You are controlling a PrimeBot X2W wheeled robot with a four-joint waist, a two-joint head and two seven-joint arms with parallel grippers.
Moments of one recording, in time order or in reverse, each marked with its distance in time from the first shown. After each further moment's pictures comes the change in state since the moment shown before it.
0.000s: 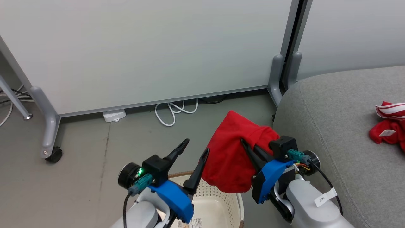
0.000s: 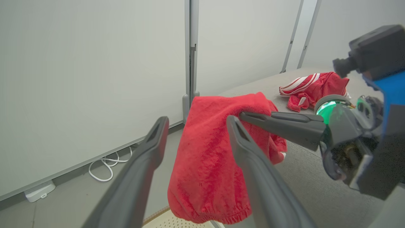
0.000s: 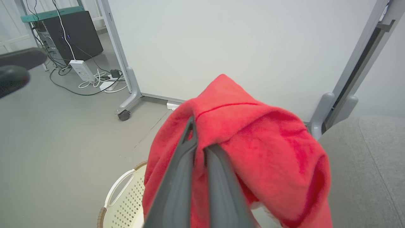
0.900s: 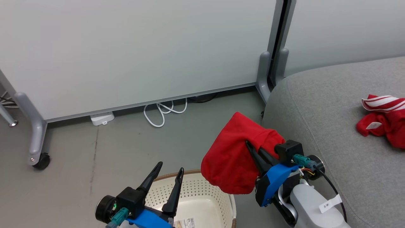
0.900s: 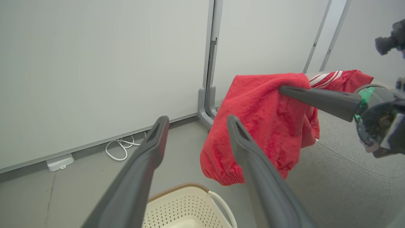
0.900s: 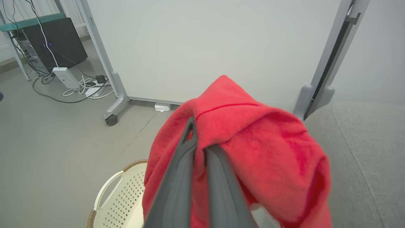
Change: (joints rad) left arm 0.321 -0.065 0.384 -0.120 0.289 -0.078 0.000; right arm 0.059 -0.003 -0.076 -0.057 -0.051 0.000 0.000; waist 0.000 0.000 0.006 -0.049
